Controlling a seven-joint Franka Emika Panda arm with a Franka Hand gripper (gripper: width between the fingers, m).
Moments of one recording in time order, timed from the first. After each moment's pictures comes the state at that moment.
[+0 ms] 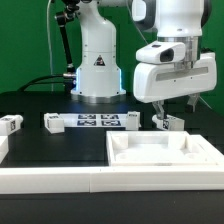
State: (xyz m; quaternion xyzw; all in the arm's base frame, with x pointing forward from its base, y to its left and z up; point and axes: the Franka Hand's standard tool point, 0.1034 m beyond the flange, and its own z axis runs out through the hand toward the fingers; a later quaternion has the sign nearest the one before) arm 0.429 0.141 0.046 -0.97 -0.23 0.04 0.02
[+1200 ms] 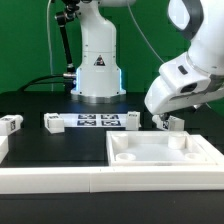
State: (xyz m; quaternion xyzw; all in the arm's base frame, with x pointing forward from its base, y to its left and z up) arm 0.395 0.155 0.030 -0.92 -0.20 0.33 -0.01
